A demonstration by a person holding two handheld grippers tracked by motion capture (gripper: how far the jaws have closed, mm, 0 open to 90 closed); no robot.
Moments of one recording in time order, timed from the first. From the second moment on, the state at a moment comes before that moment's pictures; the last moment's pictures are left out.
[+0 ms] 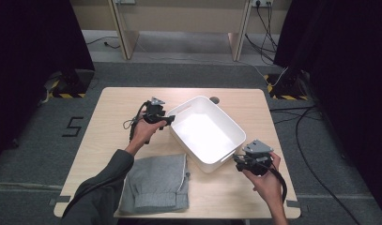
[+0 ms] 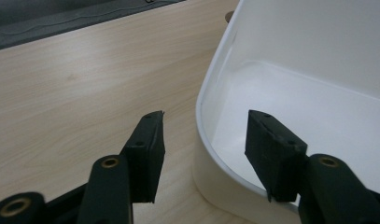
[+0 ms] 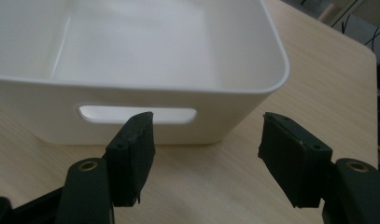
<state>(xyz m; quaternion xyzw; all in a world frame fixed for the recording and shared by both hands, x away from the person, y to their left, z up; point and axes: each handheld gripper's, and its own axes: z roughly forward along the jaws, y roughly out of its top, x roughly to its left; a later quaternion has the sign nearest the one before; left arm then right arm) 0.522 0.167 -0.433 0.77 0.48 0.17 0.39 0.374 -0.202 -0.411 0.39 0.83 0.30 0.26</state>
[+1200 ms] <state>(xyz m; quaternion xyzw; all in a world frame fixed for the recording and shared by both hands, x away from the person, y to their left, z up) 0.445 0.184 -0.431 0.80 0.44 0.12 0.39 0.492 -0.202 -0.430 0.39 0.83 0.26 0.29</state>
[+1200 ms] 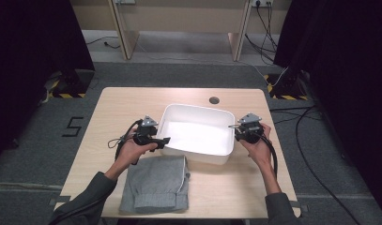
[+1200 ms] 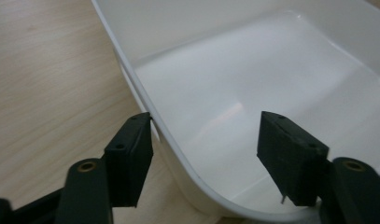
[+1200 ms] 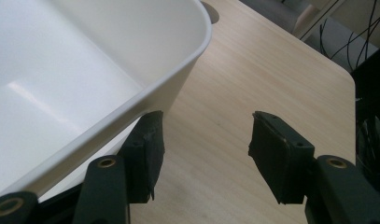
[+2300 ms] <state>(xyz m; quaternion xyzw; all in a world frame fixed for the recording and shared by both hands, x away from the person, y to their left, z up) 0.456 0.205 -0.423 0.77 0.47 0.14 0.41 0.368 -0.173 -0.408 0.41 0.81 0.38 0.19</state>
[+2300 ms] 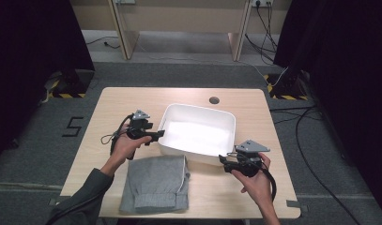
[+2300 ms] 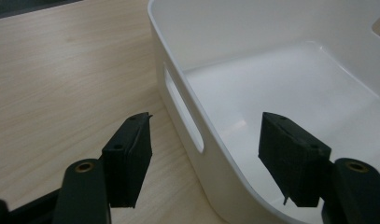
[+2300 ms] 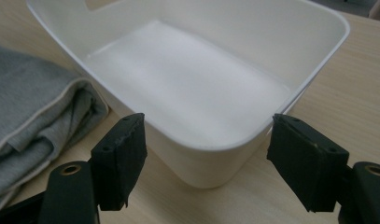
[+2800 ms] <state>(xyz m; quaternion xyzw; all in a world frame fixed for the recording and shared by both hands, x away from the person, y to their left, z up) 0.453 0.194 -0.431 0.79 0.45 0.14 0.40 0.401 -0.184 -0.428 0.43 0.80 0.35 0.22</state>
